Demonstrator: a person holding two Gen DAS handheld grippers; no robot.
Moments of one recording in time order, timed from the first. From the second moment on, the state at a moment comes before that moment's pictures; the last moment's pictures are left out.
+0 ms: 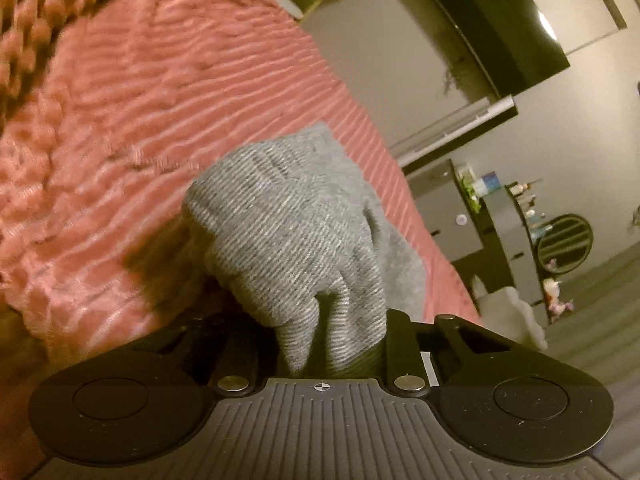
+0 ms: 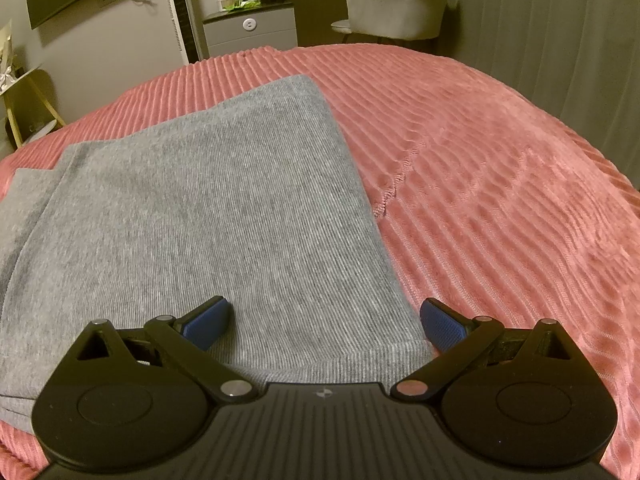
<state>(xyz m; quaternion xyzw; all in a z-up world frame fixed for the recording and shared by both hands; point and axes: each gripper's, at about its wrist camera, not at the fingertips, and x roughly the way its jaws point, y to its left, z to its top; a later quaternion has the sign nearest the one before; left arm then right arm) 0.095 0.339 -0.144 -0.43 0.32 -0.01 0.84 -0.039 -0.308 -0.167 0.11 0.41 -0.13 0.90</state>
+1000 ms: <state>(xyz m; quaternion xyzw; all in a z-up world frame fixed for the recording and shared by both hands) 0.046 -0.150 -0.107 0.13 0.35 -0.35 0.86 -0.089 -0.400 -0.158 0.36 0.29 -0.19 0.87</state>
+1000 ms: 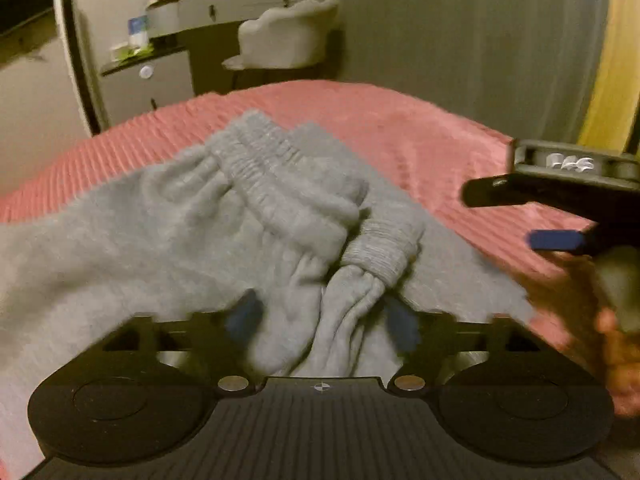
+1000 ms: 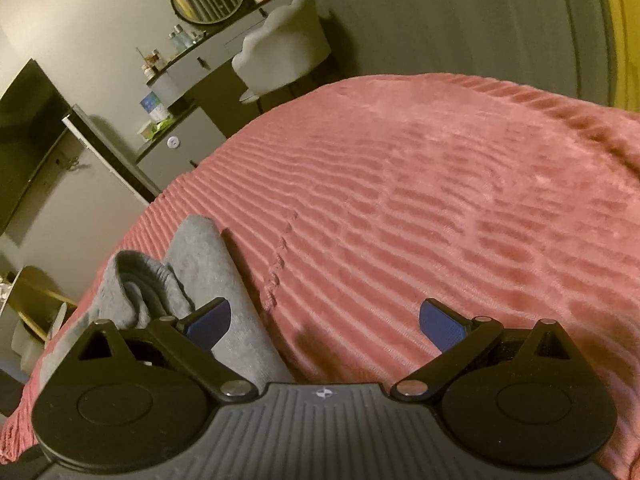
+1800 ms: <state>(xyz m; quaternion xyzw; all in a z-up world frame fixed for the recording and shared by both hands) 0.044 0.059 -0.081 -0.10 0.43 0.02 0.90 -0.043 -0.336 -0.132 0.38 0.32 -0.03 0.87</state>
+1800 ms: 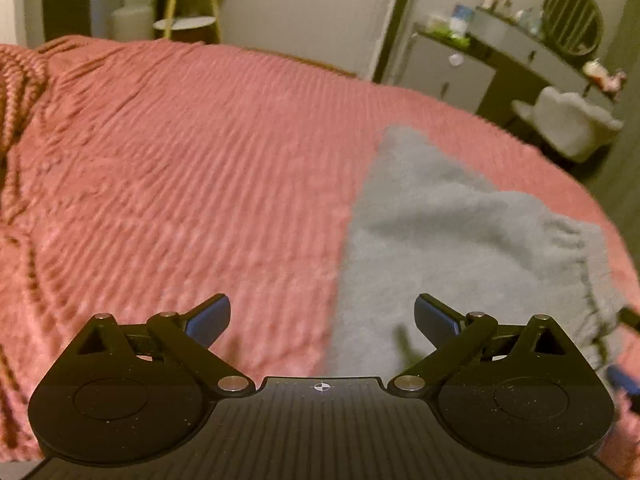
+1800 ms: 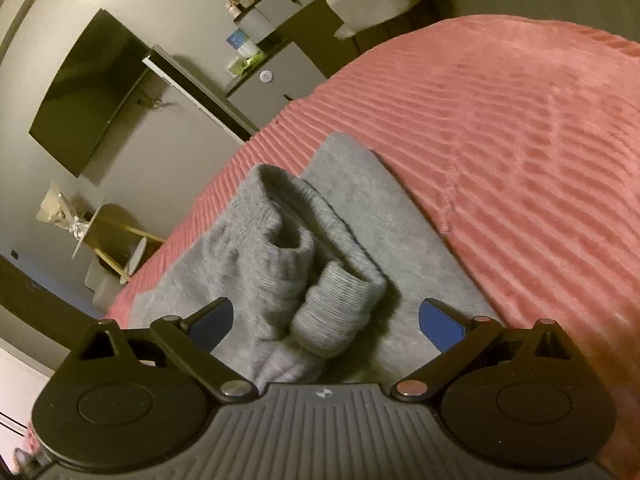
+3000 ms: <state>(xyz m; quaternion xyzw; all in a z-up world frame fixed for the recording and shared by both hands) 0.035 0.061 -0.110 -0.11 0.51 0.00 0.85 -0.080 -0.311 -0.097 0.16 0.31 -0.07 0.93</state>
